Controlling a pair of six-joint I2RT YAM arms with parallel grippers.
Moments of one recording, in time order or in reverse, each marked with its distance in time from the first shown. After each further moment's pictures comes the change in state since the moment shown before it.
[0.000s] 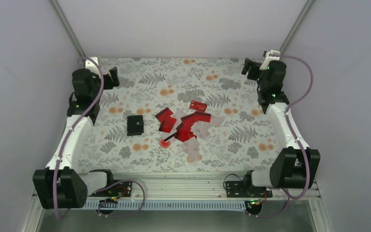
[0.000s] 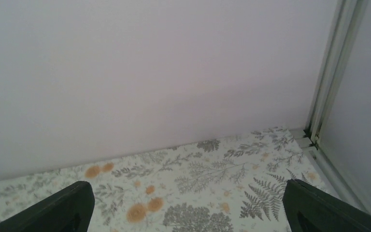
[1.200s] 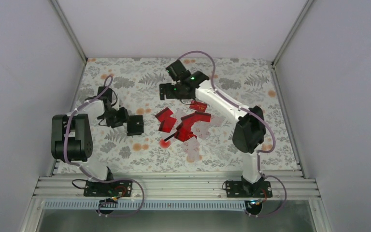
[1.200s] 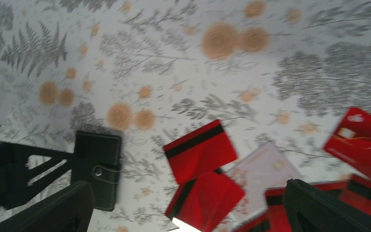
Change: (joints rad) left arm 0.028 0.495 0.048 -0.701 0.292 -0.175; right arm 0.753 0.629 0.813 -0.966 0.032 0.423
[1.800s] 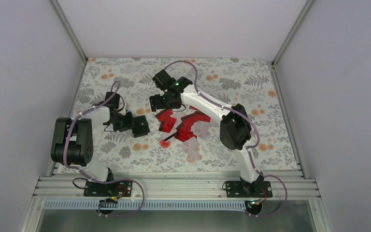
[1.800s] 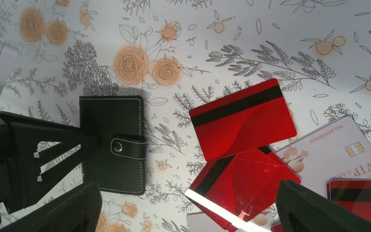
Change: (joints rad) left arm -0.080 -0.028 -0.122 0.127 0.033 -0.063; right arm 0.109 0.196 0.134 -0.081 -0.077 -0.007
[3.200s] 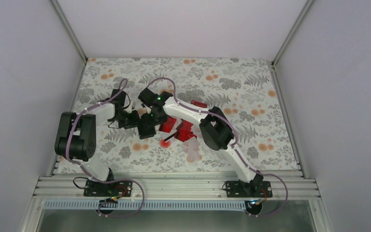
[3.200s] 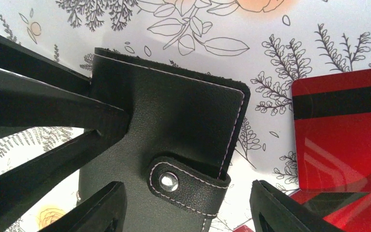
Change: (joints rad) left arm -0.083 0.064 0.066 -0.006 0.037 0.044; right arm 0.109 0.228 0.074 0.013 -0.066 -0.118
